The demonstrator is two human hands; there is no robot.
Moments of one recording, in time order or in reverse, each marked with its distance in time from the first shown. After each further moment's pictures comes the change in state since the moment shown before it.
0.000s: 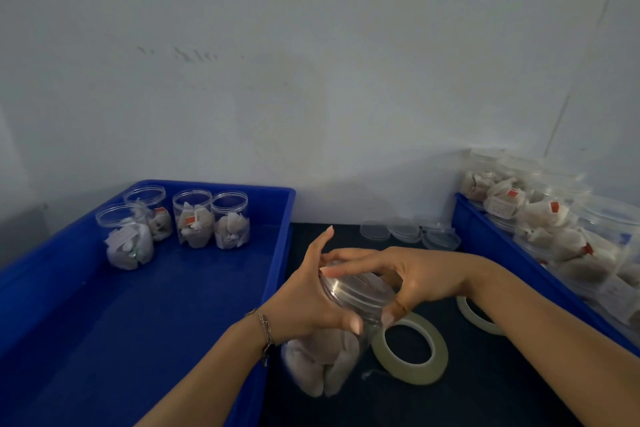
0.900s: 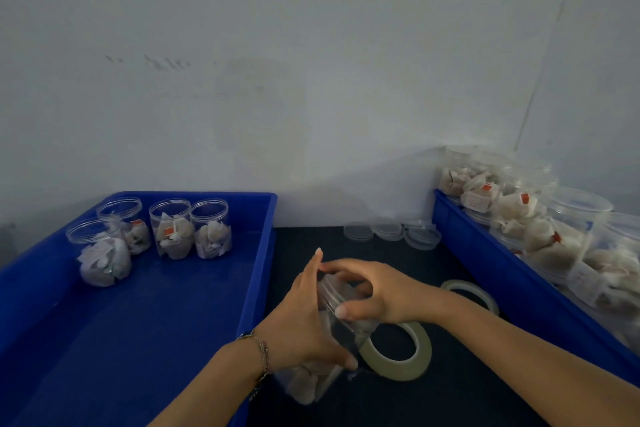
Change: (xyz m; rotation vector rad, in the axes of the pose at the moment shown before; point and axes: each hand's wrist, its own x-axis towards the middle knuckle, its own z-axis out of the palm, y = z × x) left_hand 0.006 -0.015 0.019 0.275 -0.098 -0.145; right_hand 0.003 0.022 0.035 -0.046 0.452 0.162
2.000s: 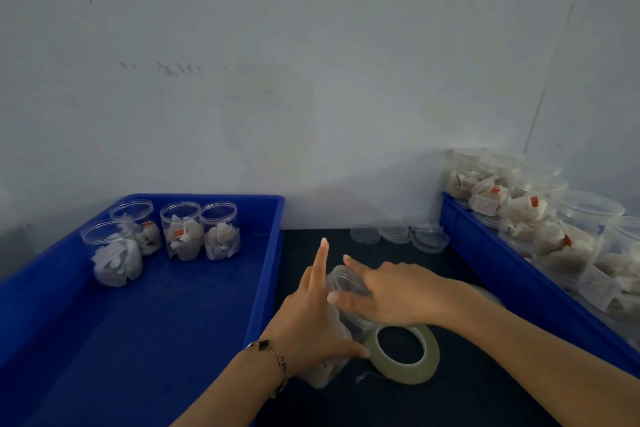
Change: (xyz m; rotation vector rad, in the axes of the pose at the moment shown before) left_hand -0.003 0.011 0.007 0.155 0.196 0.031; right_hand 0.003 -0.023 -0.002 -0.607 -0.078 0.313
